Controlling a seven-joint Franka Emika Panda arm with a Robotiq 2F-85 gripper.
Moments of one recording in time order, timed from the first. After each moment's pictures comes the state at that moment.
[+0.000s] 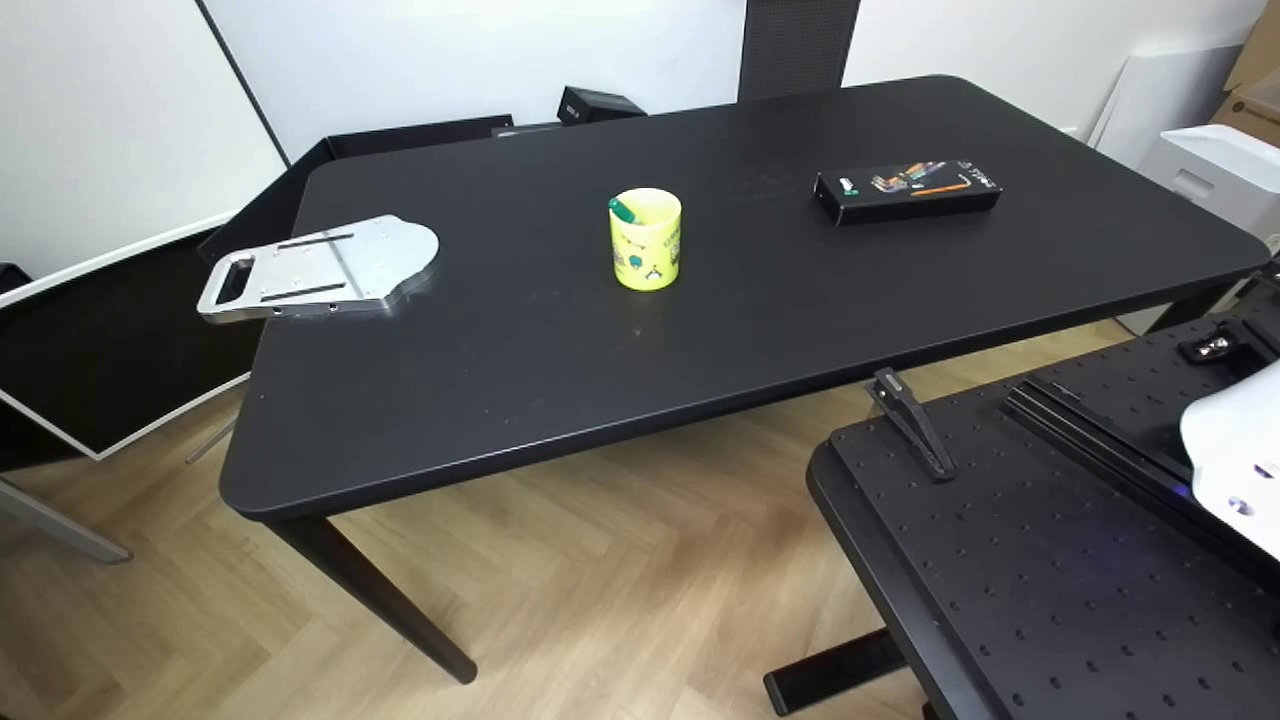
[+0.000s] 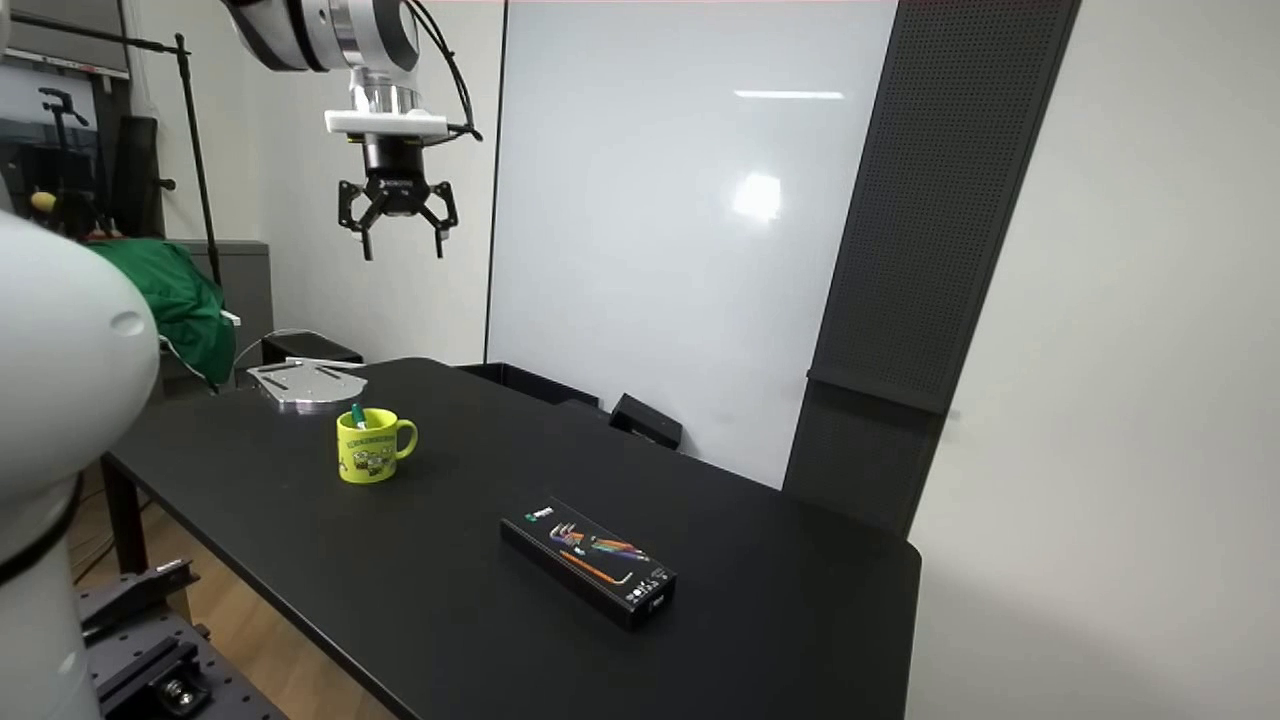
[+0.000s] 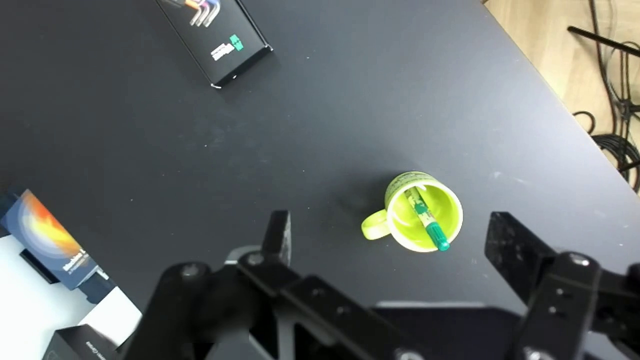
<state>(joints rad) 0.30 0.14 0.31 -1.79 -0.21 1.80 -0.14</state>
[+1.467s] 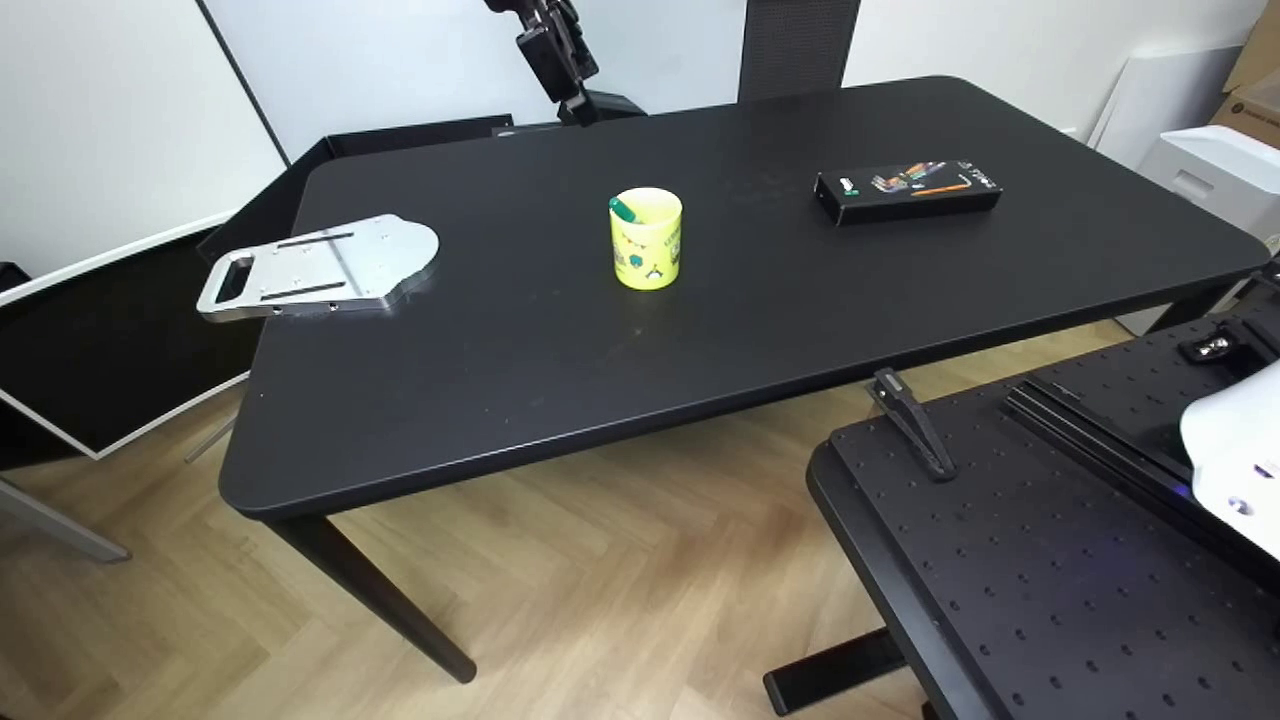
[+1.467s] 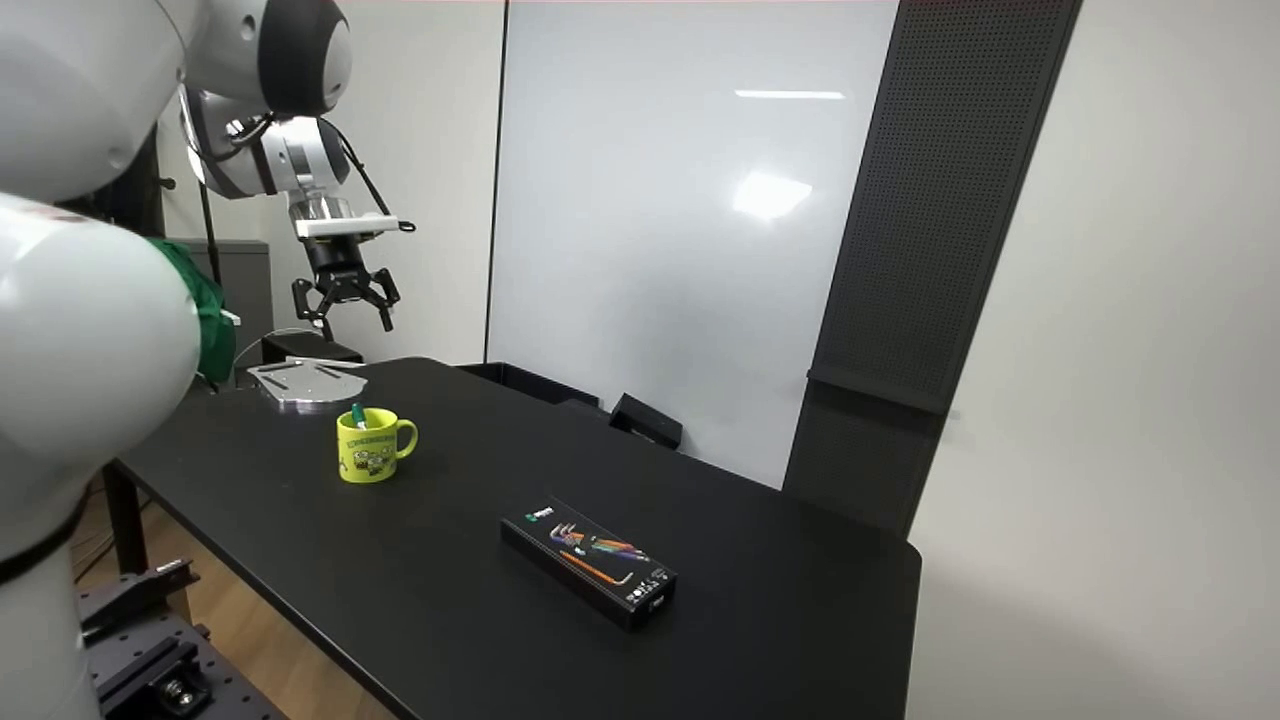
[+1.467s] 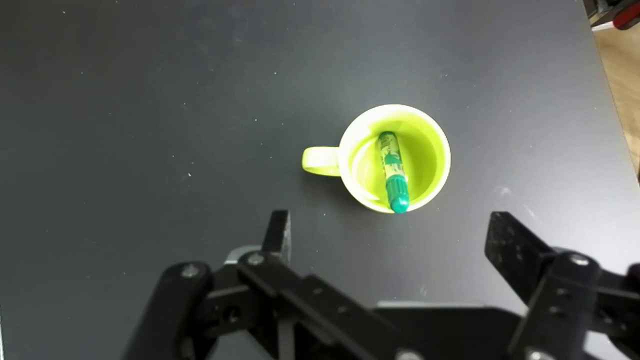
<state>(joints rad) 0.59 0.74 0.30 -1.29 -0.51 1.66 -0.31</state>
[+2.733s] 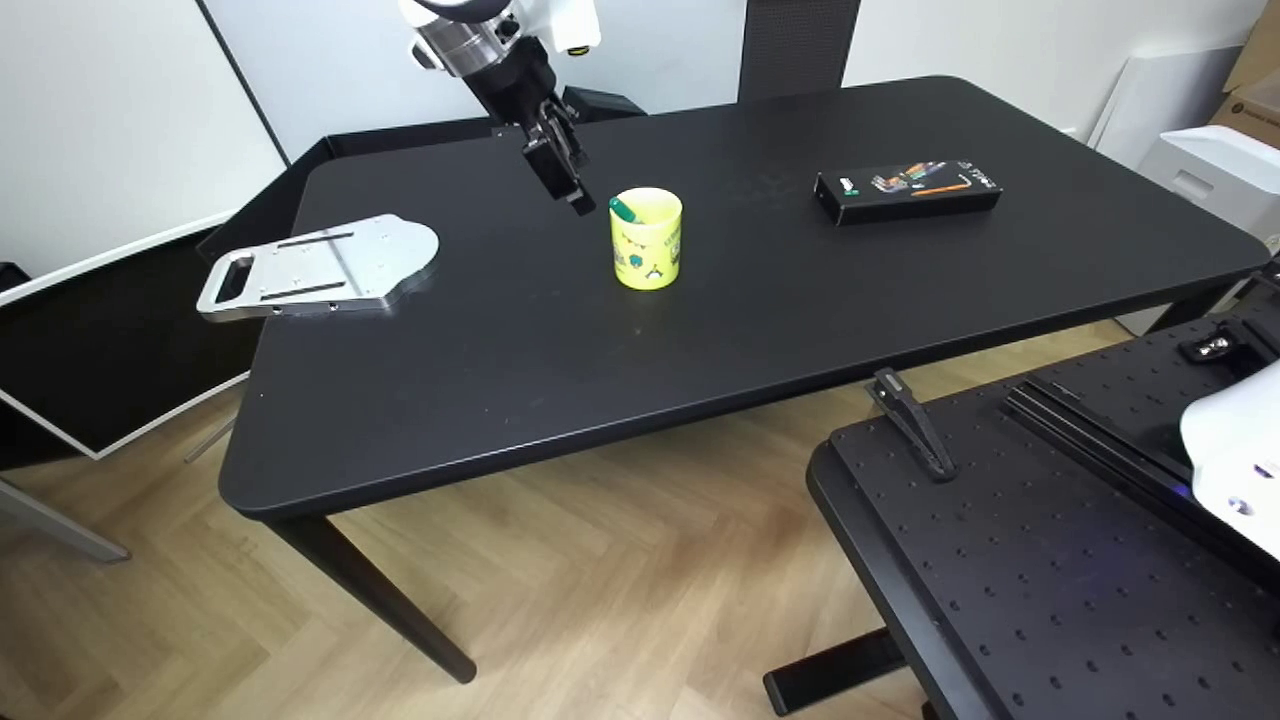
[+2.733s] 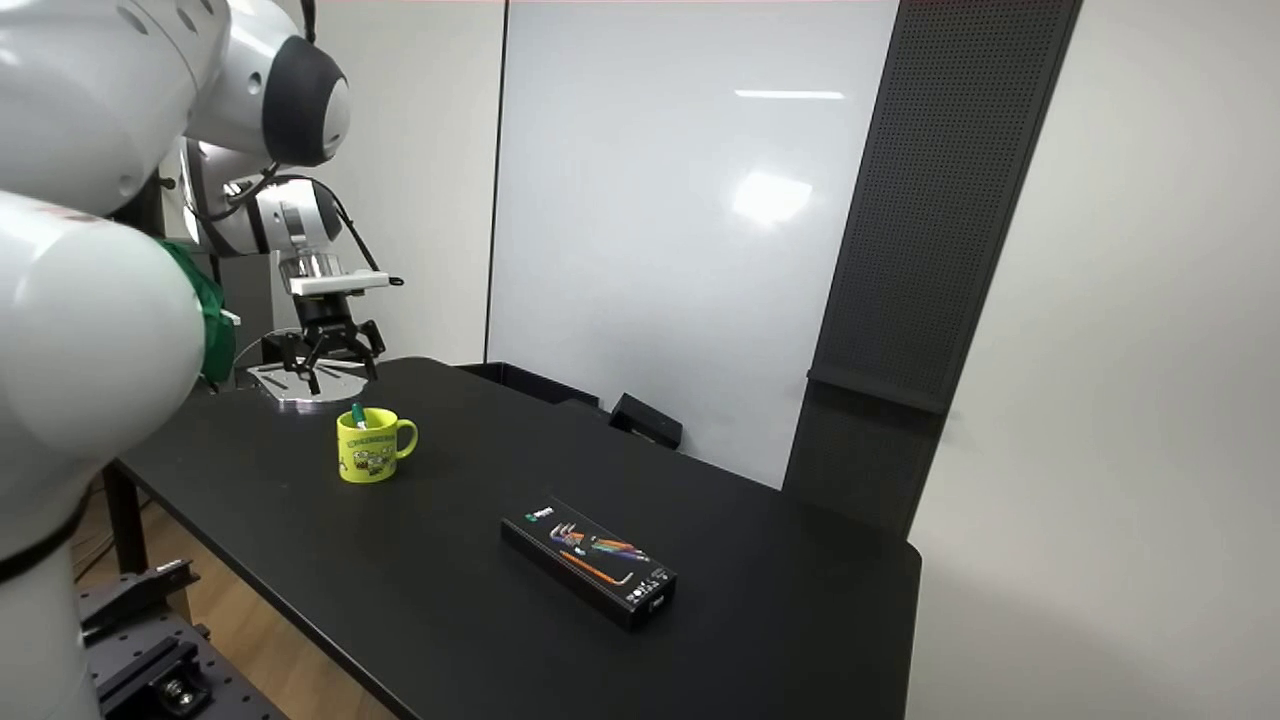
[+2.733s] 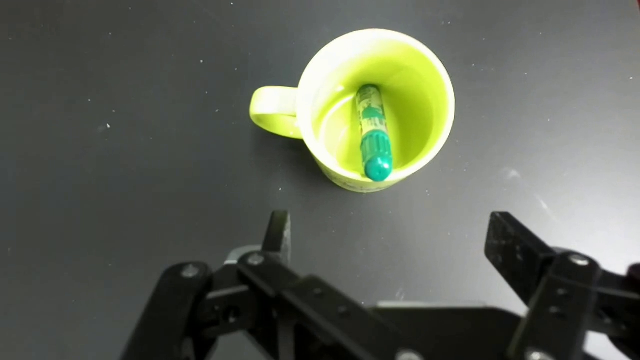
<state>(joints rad) 0.64 0.88 0.26 -1.27 -0.49 1.77 -0.34</state>
